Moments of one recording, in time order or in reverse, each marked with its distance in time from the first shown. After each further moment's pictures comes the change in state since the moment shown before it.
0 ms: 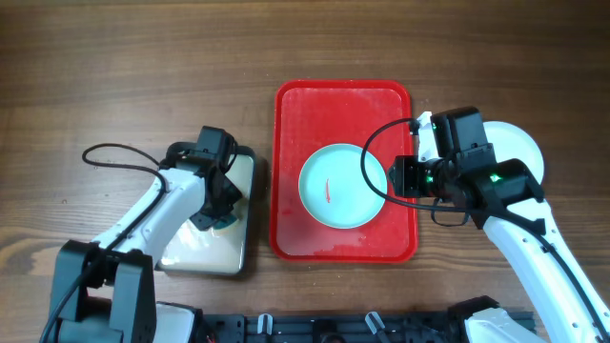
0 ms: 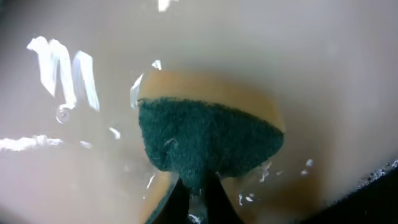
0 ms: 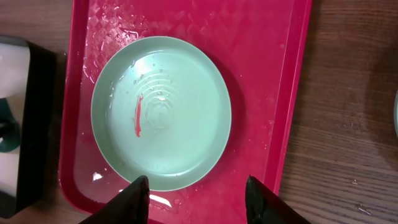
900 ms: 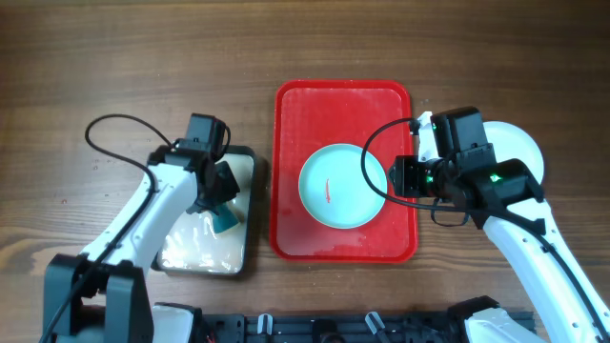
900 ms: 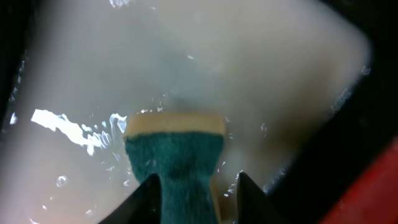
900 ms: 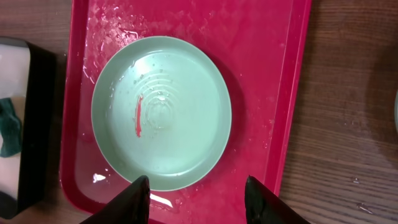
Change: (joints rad) left arm 0.032 -0.038 0.085 -0.032 0.027 0.319; right arm 0.000 0.000 0.000 0.000 0.000 0.008
